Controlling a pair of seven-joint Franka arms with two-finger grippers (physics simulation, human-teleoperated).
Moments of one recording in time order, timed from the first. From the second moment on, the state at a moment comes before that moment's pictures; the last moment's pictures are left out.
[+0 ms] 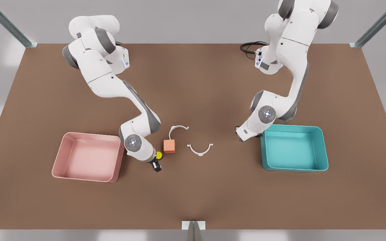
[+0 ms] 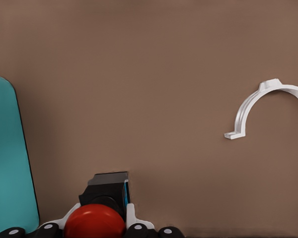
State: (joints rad) left arm -0.34 0.32 -0.05 -2.00 -0.06 2.29 -0.16; right arm 0.25 0.83 0.25 -1.41 -0.11 2.27 1.55
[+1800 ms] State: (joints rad) left arm 0.02 0.13 -0.07 -1.43 -0.02 1.54 0.06; right arm -0.03 0.55 0.26 -1.48 -0.13 2.00 1.14
